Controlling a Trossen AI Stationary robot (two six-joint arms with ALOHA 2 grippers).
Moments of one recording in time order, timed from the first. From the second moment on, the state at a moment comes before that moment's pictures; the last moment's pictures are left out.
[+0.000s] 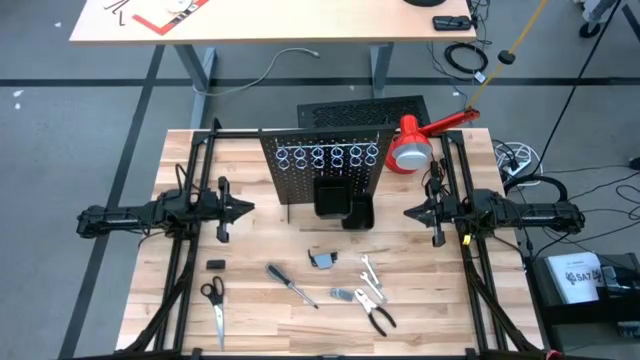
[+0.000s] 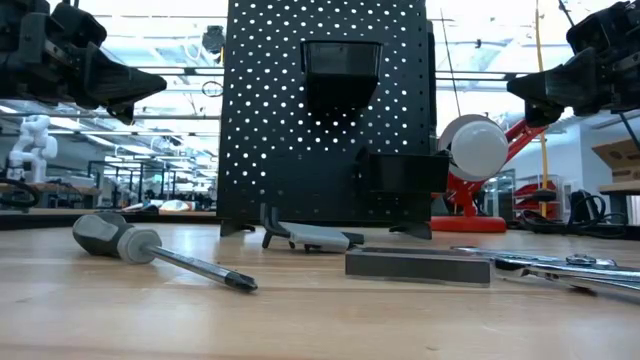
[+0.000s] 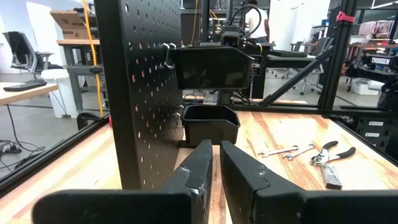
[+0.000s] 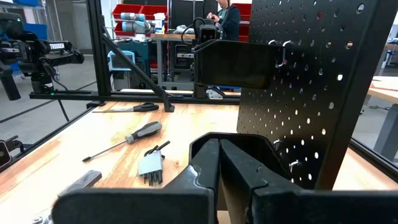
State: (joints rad) left arm 0.04 0.00 0.00 0.02 -0.02 0.01; right arm 0.00 0.01 0.01 0.03 0.00 -0.01
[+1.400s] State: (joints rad) left arm 0.04 0.00 0.00 0.06 -0.06 0.01; right arm 0.02 0.66 0.49 0.28 -0.27 0.44
